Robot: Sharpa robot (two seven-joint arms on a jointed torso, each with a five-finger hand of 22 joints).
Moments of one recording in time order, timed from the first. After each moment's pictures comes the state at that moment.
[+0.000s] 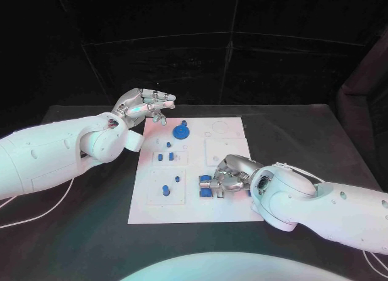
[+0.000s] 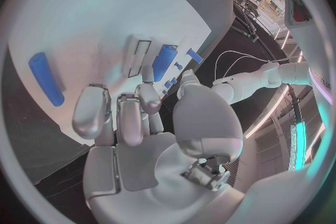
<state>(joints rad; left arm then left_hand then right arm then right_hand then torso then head) 1.26 -0.81 -0.12 1.35 -0.12 -0.13 0.42 1.28 -0.08 0.39 -0.05 0.05 0.97 0.17 0.15 0.07 1.02 0.10 0.41 0.11 1.25 0.02 1.00 0.67 0.17 1.23 0.11 0.65 0.57 0.98 -0.81 -0.03 1.83 -1.40 -0.34 -0.57 0.99 -0.07 -0.15 0.29 0.12 1.02 0.06 0.46 0.32 1.37 -0.02 1.16 1.15 1.47 -0.09 1.41 1.29 0.08 1.43 0.02 1.33 1.10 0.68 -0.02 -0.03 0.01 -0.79</state>
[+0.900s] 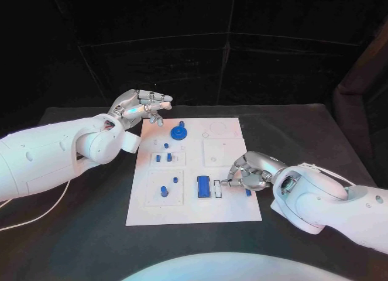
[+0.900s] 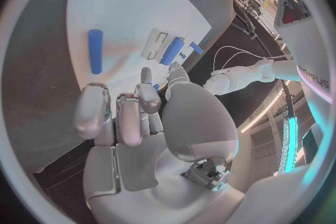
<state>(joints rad) 1.26 -0.81 -0.13 1.35 -0.12 -0.13 0.42 1.28 -0.08 0.39 -0.05 0.05 0.97 0.17 0.15 0.07 1.02 0.10 0.41 0.11 1.25 0.02 1.00 0.67 0.17 1.23 0.11 0.65 0.57 0.98 -1.01 -0.02 1.91 -1.38 -0.39 -0.45 1.19 -0.01 -0.18 0.20 0.29 0.97 0.08 0.39 0.33 1.37 -0.01 1.15 1.16 1.47 -0.08 1.41 1.30 0.08 1.43 0.02 1.32 1.10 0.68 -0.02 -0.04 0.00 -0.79</state>
